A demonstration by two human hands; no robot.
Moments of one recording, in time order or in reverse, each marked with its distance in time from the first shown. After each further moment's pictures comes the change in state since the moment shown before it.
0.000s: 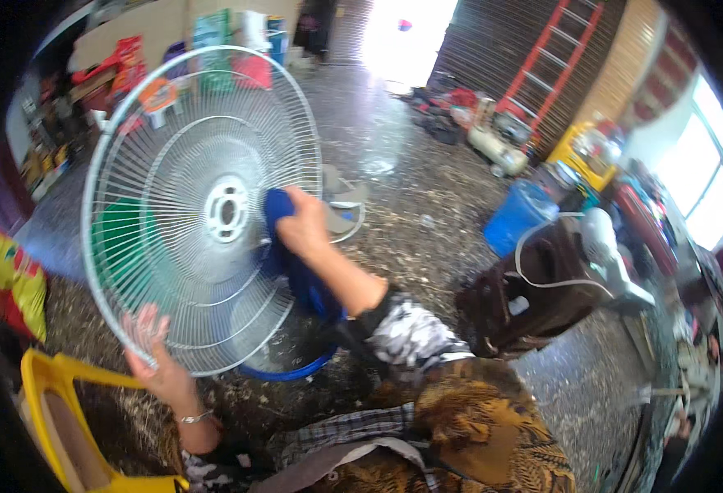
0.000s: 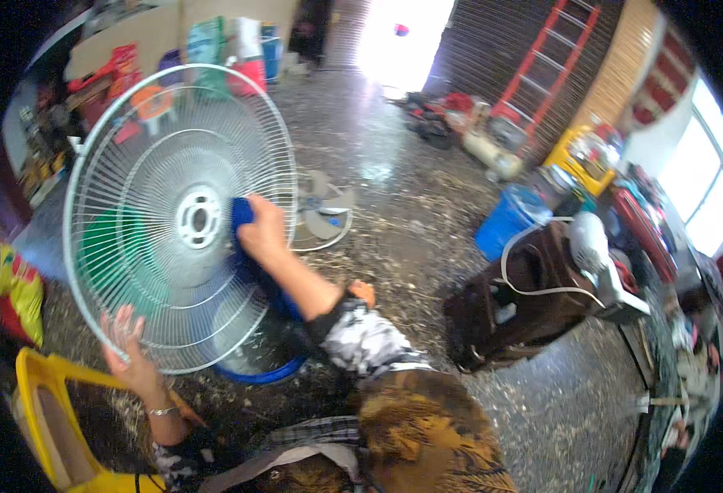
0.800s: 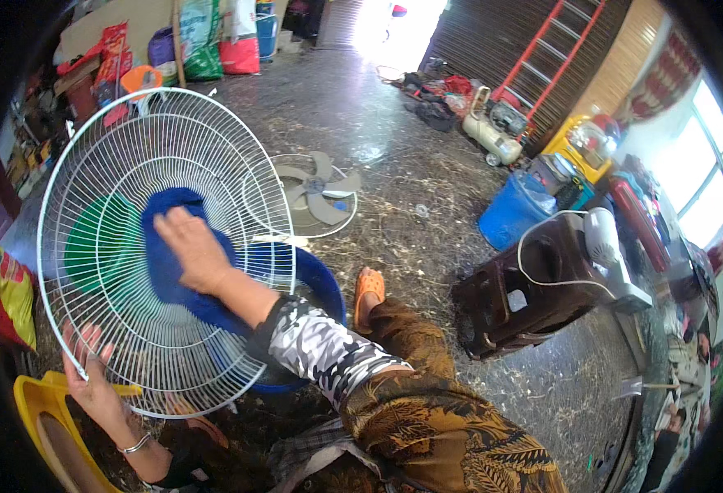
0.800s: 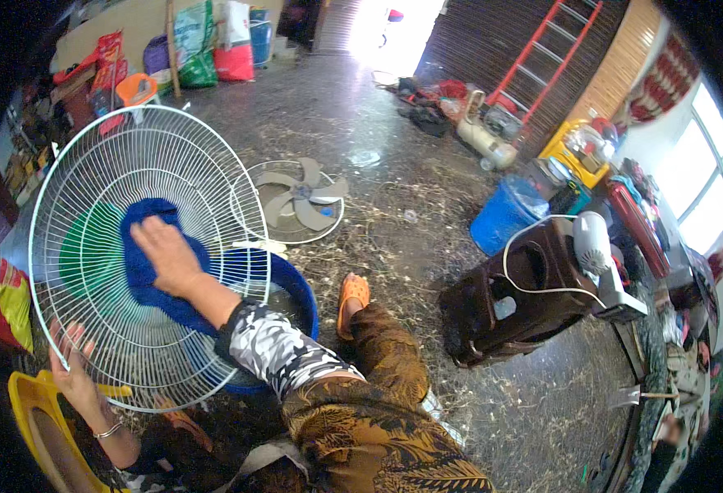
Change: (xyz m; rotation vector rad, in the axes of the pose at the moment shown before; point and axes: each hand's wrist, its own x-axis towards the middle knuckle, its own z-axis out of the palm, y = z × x) left_hand 0.071 0.004 -0.063 0.278 -0.019 -0.203; right_hand -0.018 -0.006 0.143 -0.078 -0.381 -0.486
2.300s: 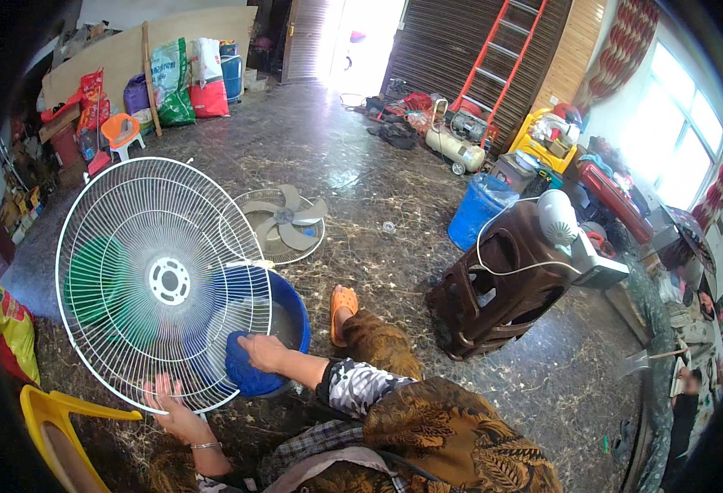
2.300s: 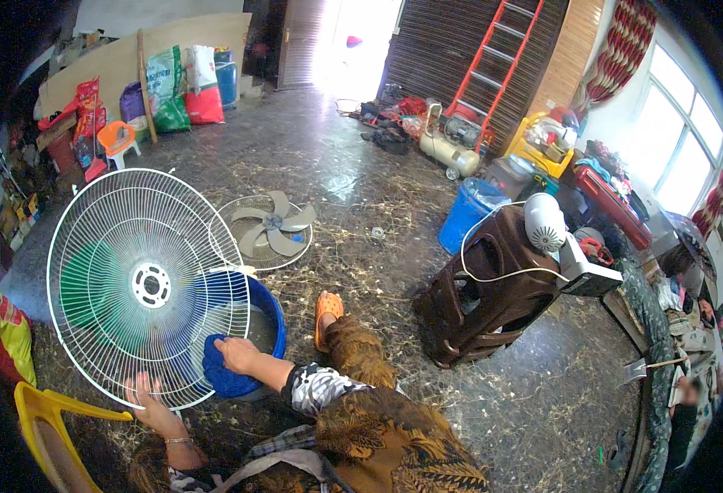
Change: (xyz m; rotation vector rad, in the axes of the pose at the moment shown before) left_hand -0.140 -0.066 0.054 -0.344 0.175 -0.313; right_hand -0.205 -0.028 -0.047 -0.133 -0.631 0.556
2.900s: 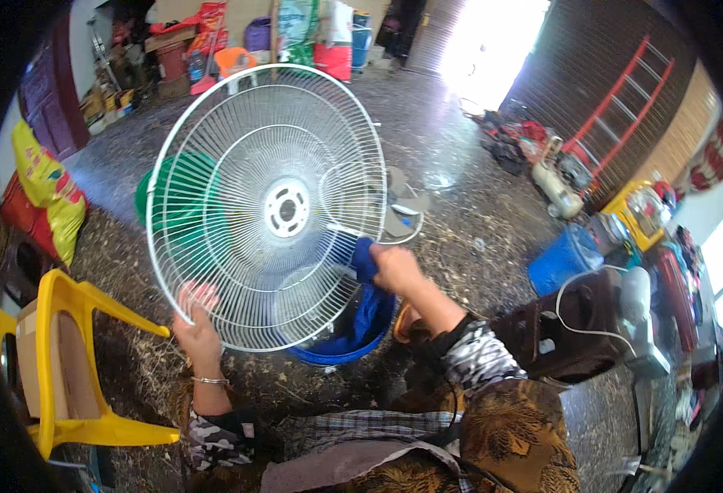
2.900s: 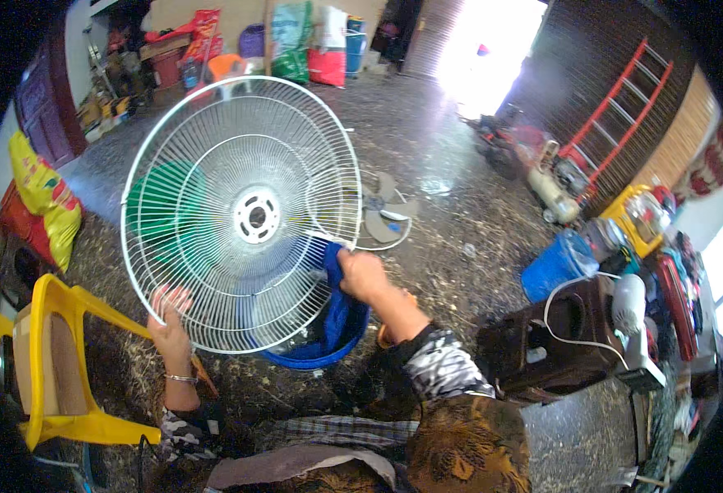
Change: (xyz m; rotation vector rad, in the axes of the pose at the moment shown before) left_hand 0.069 0.020 -0.015 0.105 -0.223 0.219; right_hand 0.033 0.058 -0.123 -0.416 0.104 -0.053
